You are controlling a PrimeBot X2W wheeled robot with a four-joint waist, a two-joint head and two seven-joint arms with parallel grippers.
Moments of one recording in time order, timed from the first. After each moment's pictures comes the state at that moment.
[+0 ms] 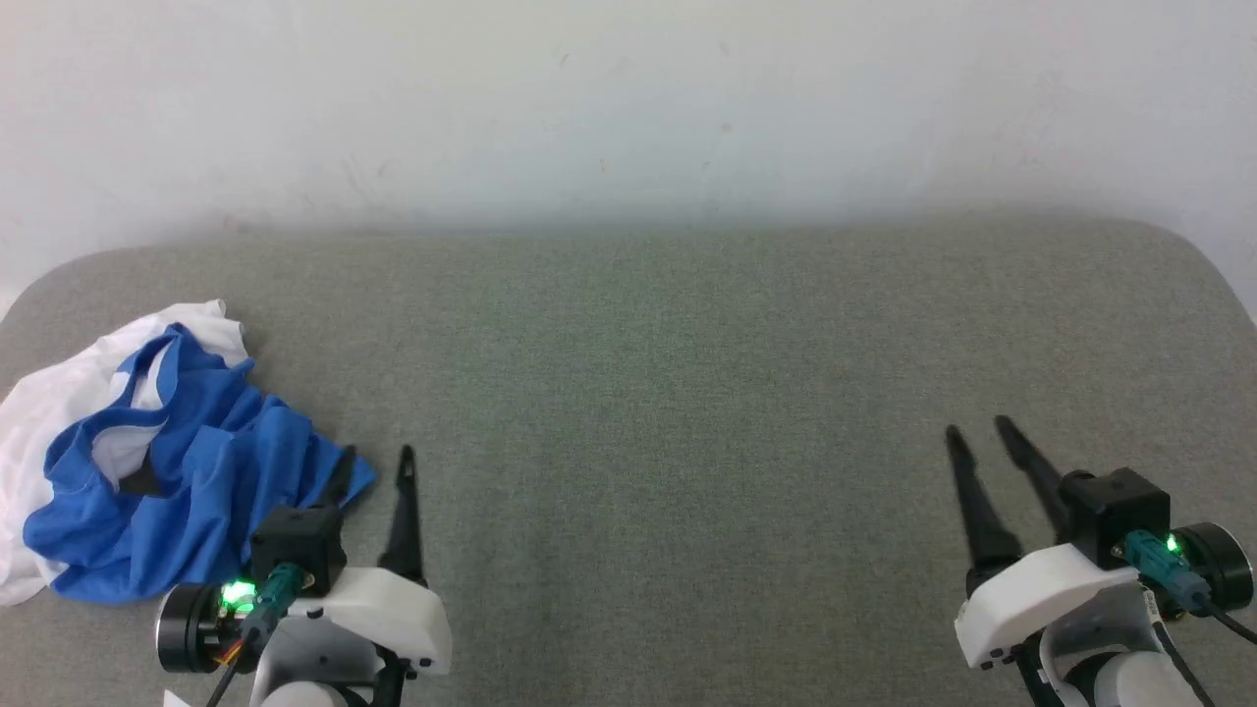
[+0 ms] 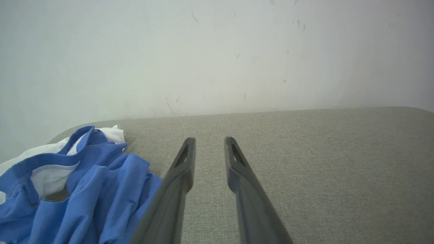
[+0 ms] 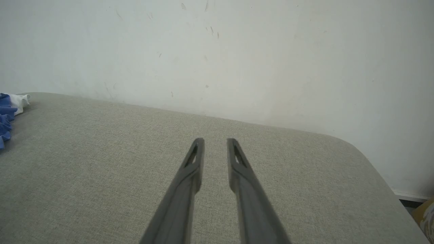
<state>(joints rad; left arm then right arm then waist) 0.00 0.05 0.00 0.01 -0.01 0.01 0.00 -0.01 -0.05 0.00 0.01 0.01 0.13 0.00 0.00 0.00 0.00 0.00</state>
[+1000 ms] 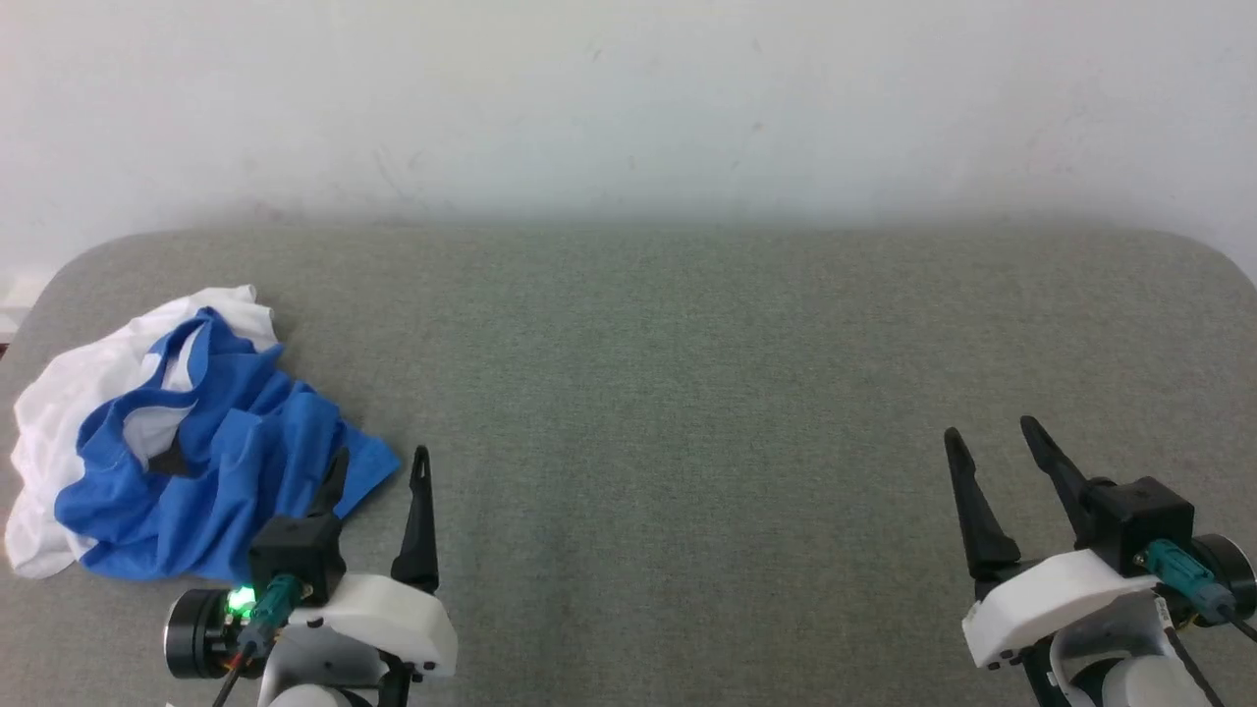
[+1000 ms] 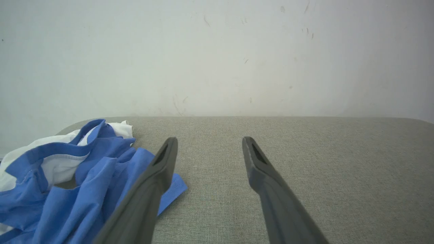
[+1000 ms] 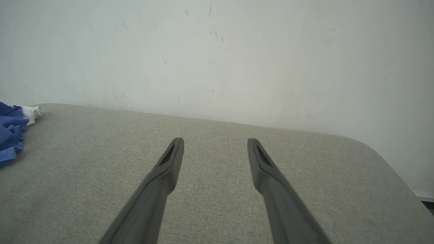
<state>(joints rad) 0.00 0.05 -0.01 0.03 -0.05 0.02 -0.05 -0.01 -0.05 -0.02 0.04 0.06 0.13 -0.05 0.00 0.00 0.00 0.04</state>
